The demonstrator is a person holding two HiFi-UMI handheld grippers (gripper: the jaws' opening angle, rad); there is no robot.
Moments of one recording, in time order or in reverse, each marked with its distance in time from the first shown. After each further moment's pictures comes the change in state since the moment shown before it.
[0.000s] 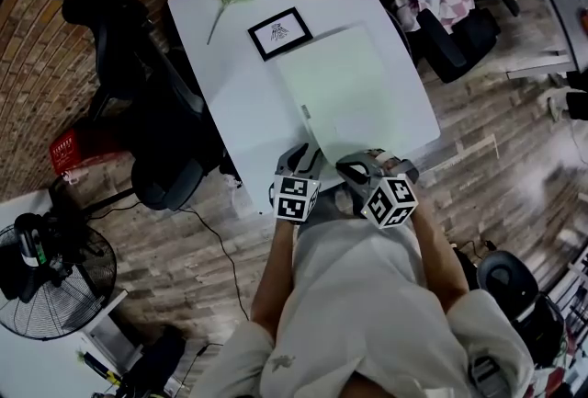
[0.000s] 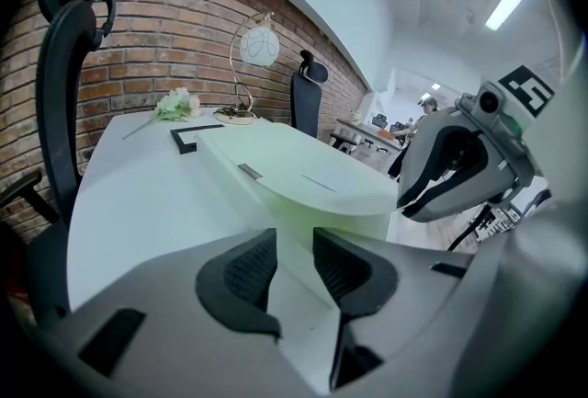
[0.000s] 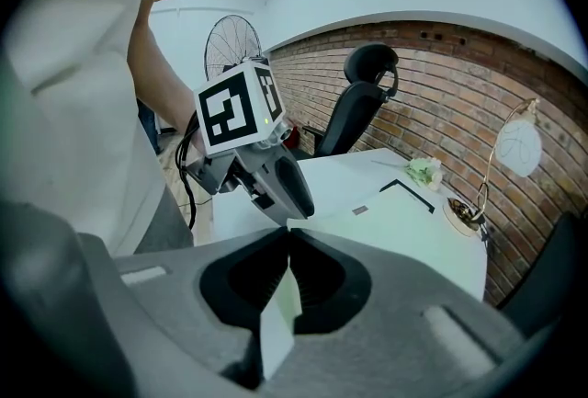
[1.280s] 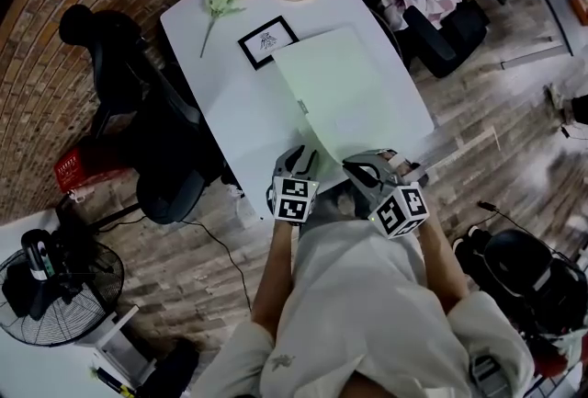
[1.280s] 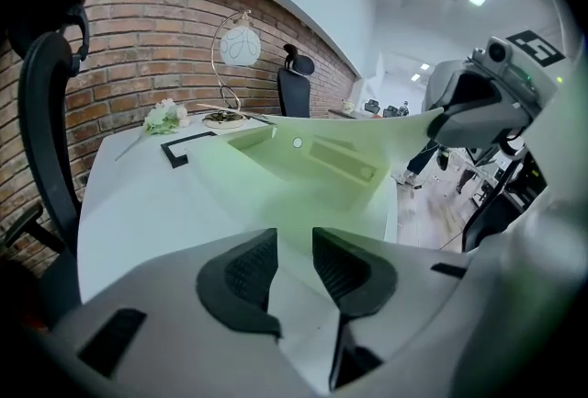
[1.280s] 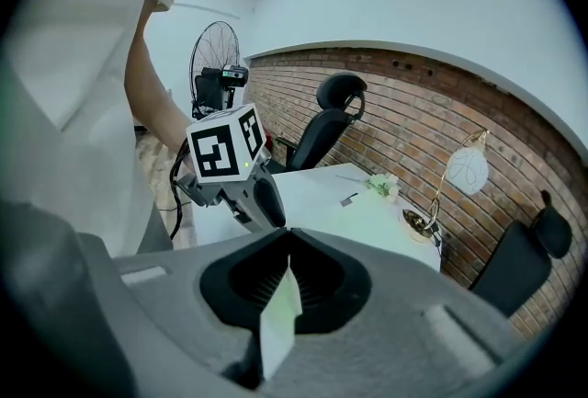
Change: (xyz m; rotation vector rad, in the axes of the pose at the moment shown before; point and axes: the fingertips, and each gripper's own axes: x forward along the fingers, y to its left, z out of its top) left arm -0.001 -0.005 0.009 0.117 0.022 0.018; right arm -0.054 -0.019 0.021 0.017 -0.045 -0.208
